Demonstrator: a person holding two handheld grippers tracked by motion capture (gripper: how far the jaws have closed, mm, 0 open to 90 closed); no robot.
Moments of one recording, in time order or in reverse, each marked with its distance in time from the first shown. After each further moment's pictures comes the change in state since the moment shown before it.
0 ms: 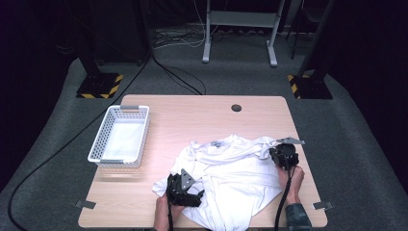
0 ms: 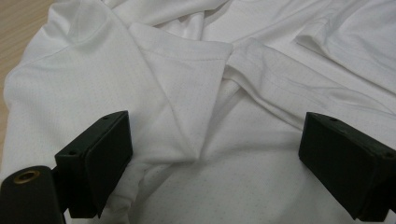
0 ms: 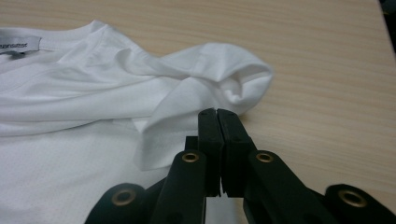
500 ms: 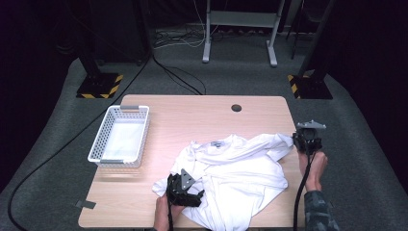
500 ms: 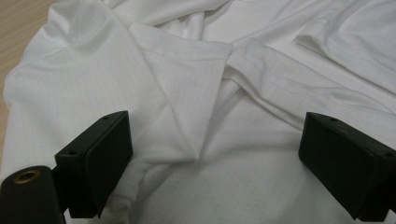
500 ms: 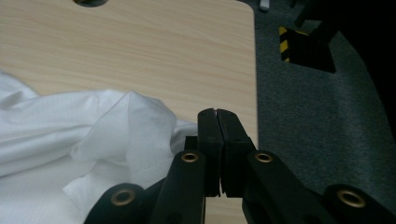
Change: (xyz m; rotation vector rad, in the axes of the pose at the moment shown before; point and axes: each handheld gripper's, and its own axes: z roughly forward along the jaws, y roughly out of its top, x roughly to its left) left arm 0.000 0.000 0.000 0.000 0.000 0.000; right arm -0.060 0.045 -0.024 -0.023 -0.198 -0.041
